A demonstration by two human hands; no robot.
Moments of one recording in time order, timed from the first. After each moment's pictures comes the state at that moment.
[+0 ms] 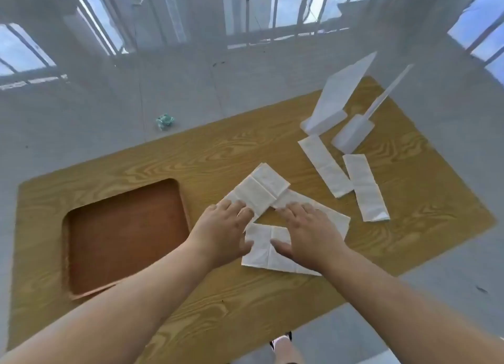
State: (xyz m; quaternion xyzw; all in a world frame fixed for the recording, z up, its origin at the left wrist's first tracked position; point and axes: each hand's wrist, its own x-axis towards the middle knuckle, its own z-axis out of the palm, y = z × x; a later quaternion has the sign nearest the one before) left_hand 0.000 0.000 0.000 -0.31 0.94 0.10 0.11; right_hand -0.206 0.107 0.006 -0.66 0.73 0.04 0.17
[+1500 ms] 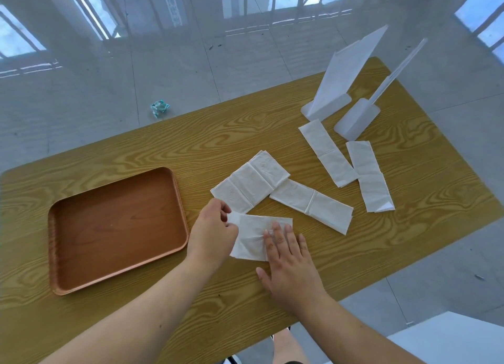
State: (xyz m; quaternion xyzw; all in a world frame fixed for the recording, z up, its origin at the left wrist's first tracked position) left_hand 0.005 0.023 -0.034 -0.61 0.68 0.40 -0.10; right_hand -0.142 0.170 -0.077 -0.64 0.73 0.08 0.23
